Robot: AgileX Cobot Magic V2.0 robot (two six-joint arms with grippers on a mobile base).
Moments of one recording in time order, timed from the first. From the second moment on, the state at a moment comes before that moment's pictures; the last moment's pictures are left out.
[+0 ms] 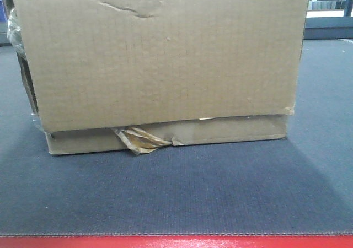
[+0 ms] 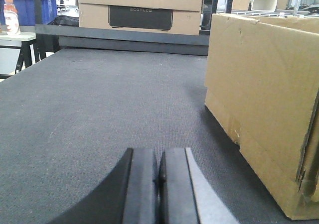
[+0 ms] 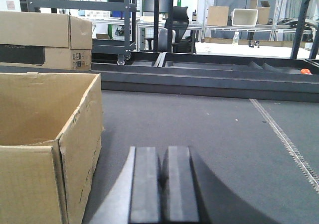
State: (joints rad) left arm 0.03 0.01 0.00 0.03 0.09 -0.05; right arm 0.11 0.20 -0.49 0.00 0.35 0.00
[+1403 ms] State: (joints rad) left arm 0.03 0.01 0.00 0.03 0.09 -0.05; right arm -0.02 0.01 0.00 0.07 0.10 0.00
